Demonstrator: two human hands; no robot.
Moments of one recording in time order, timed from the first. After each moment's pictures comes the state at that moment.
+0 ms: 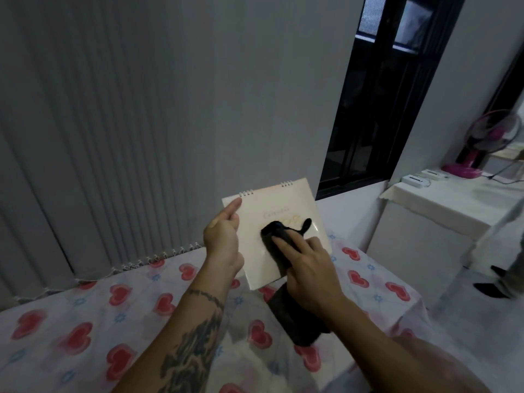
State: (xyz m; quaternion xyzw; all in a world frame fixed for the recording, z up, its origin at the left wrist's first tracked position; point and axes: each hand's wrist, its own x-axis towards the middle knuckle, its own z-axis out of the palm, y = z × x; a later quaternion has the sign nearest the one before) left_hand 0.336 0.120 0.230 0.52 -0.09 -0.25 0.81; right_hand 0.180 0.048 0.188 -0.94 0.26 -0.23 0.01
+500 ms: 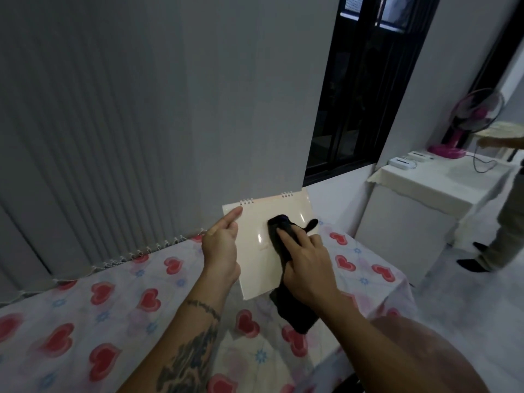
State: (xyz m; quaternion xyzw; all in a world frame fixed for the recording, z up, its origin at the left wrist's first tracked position) left_hand 0.314 0.099 0.192 0.54 -0.12 -0.26 0.79; right_hand 0.163 0.026 0.165 -0.91 0.33 -0.25 0.06
